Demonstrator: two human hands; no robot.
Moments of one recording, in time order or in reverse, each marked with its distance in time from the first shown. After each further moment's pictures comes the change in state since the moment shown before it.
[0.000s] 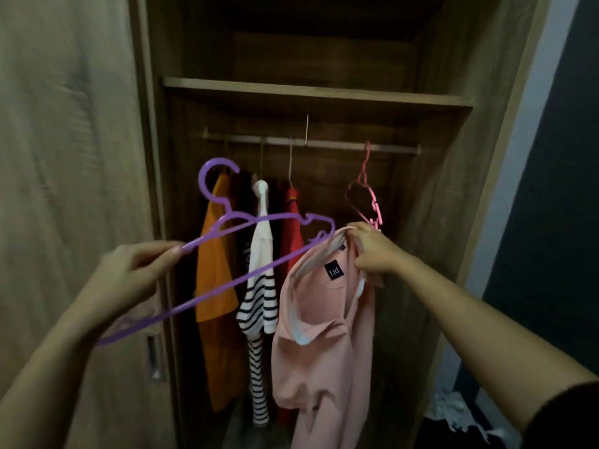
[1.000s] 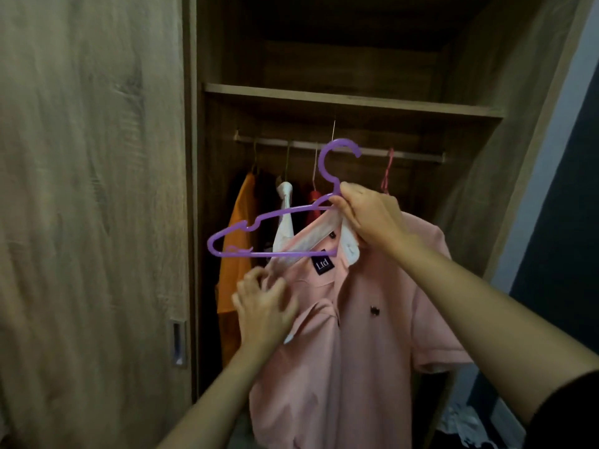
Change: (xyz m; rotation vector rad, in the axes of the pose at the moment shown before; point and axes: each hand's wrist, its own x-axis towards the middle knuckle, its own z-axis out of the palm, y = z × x) left_hand -0.016 -0.025 0.173 0.340 0.433 0.056; right_hand -0.001 -0.076 -0.034 -0.206 0.674 -0.407
